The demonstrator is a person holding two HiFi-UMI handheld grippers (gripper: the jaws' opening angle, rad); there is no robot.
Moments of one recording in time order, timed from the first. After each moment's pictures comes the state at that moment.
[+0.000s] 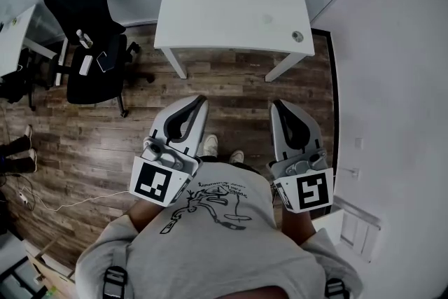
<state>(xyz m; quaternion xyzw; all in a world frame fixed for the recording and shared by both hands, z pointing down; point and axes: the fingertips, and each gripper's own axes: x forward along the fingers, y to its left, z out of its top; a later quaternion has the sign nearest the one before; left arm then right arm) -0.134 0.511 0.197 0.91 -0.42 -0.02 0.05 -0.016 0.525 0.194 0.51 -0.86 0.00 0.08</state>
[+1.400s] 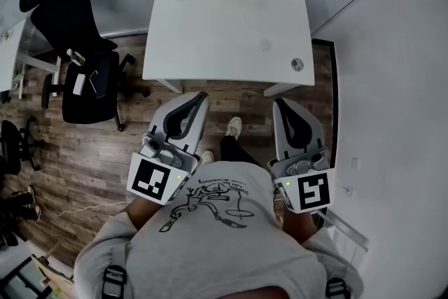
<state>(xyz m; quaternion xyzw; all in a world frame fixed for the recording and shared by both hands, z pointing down) -0.077 0.308 0.199 0.91 -0.42 -0.04 0.06 0.039 0.324 0.204 0.51 -0.86 0.00 0.08</state>
